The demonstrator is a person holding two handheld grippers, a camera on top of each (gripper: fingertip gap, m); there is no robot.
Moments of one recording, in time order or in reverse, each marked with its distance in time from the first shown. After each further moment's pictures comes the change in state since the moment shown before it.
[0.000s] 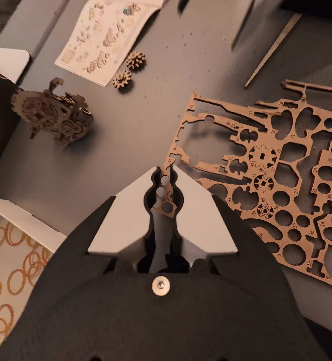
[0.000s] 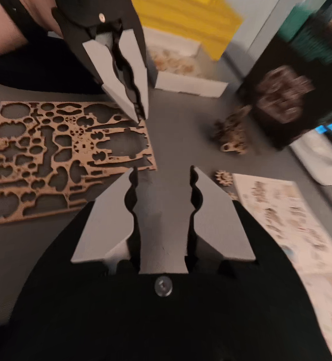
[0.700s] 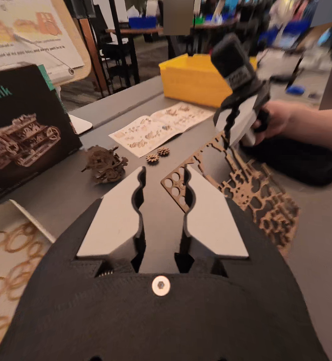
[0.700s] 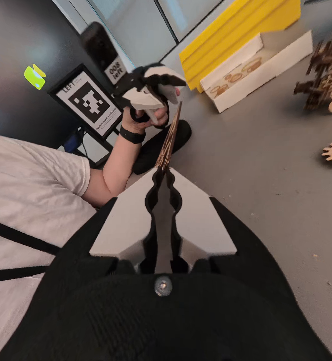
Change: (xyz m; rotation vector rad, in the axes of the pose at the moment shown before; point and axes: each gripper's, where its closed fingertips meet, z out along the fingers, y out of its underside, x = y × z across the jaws) left arm -0.033 -0.068 -0.065 0.480 -0.048 -0.303; right arm -0.018 -0.032 -0.018 0.259 -0.552 0.791
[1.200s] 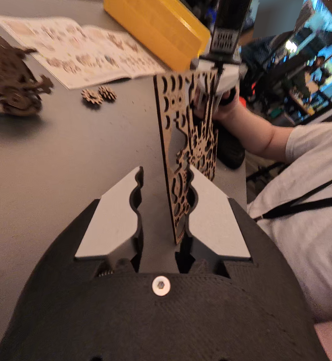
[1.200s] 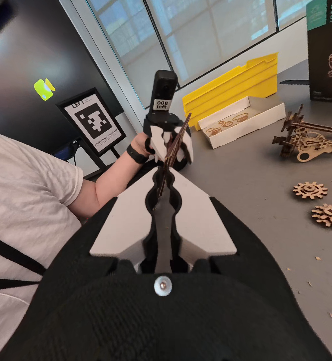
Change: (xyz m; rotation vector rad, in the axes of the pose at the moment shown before) left arm 0.032 0.049 0.009 -0.242 0.390 -0.446; right arm -0.011 -0.024 -0.018 0.173 -0.001 -0.171
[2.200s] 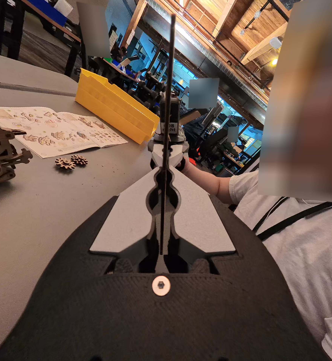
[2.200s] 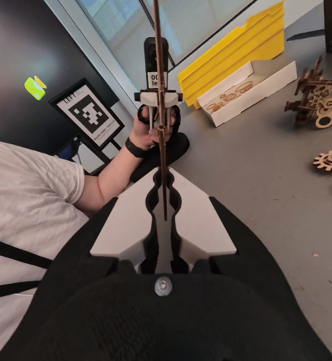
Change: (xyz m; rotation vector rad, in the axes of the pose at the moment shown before) left arm 0.028 -0.061 -0.022 0.366 0.248 -0.033; right arm 0.002 0.020 0.010 -0.089 0.025 0.128
